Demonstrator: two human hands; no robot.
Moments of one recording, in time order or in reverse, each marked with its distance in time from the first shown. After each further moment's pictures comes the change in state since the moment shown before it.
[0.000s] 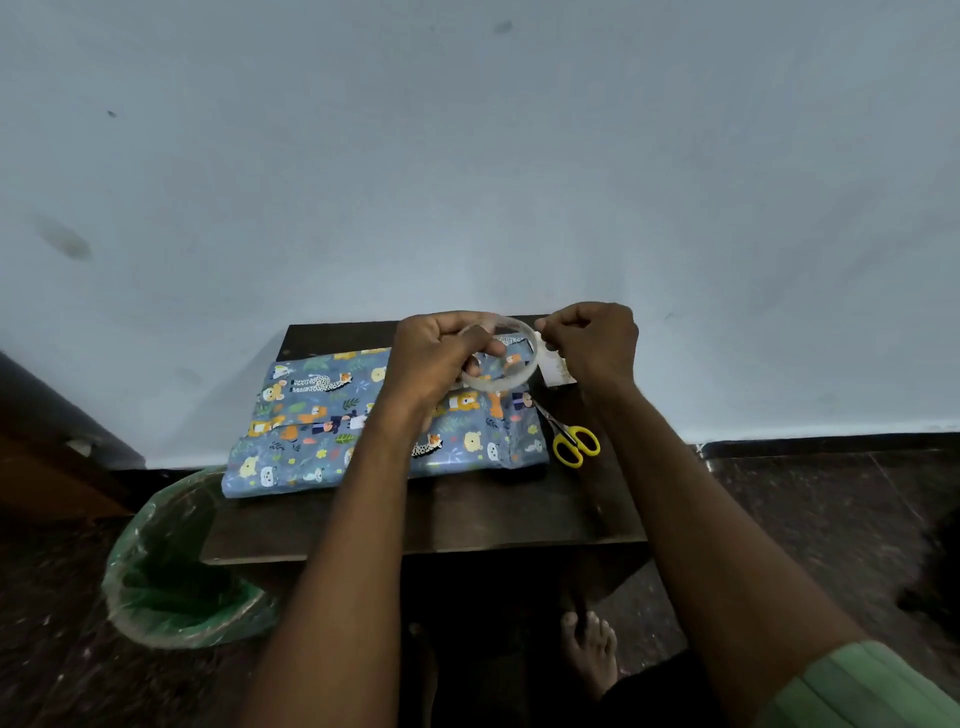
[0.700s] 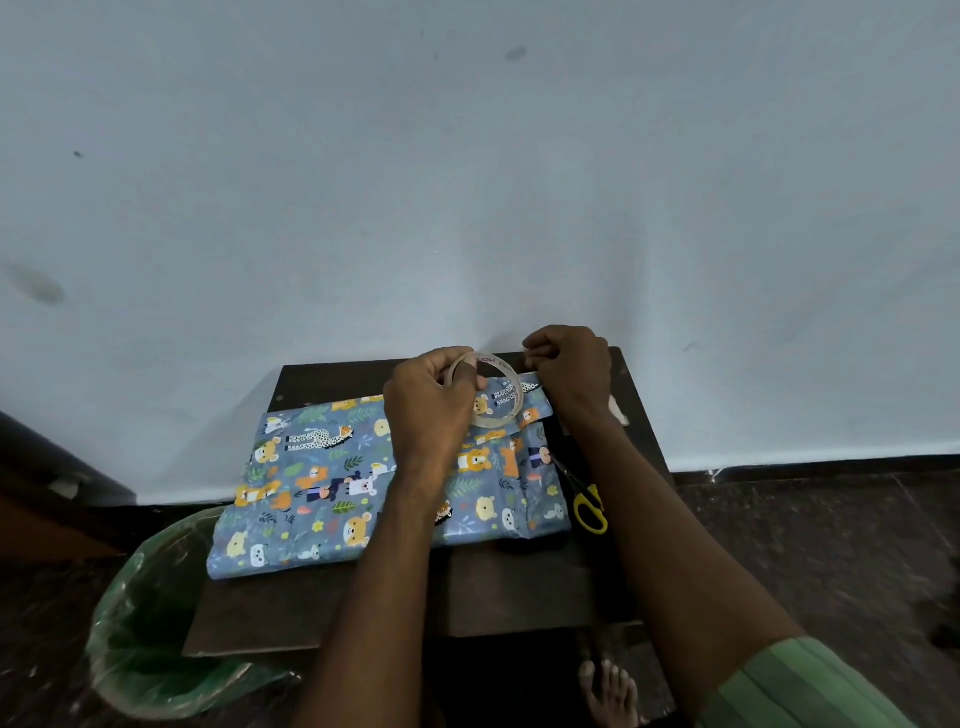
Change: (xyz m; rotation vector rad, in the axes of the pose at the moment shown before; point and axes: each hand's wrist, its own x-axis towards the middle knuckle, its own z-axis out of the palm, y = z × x) left_hand 0.038 -0.024 0.007 0.298 0.378 0.129; right_hand 0.052 0.023 0.055 -0.254 -0.079 -0.162
